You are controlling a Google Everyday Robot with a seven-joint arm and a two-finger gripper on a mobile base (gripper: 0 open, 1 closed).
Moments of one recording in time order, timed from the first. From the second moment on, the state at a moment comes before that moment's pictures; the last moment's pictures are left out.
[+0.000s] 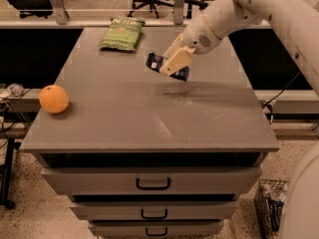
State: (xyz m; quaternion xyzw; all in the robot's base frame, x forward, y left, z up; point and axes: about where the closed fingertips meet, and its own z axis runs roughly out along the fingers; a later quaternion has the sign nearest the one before) arm 0.653 -0.040 0.900 -0.61 0.70 0.21 0.30
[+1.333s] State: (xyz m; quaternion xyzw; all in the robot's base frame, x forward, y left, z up) arm 0.630 0.090 0.871 -0.68 0.62 0.26 0.28
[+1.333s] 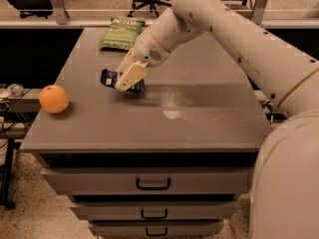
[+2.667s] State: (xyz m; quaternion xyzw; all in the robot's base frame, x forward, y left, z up) arm 0.604 0.163 0.839 -0.70 0.59 0.30 0.26
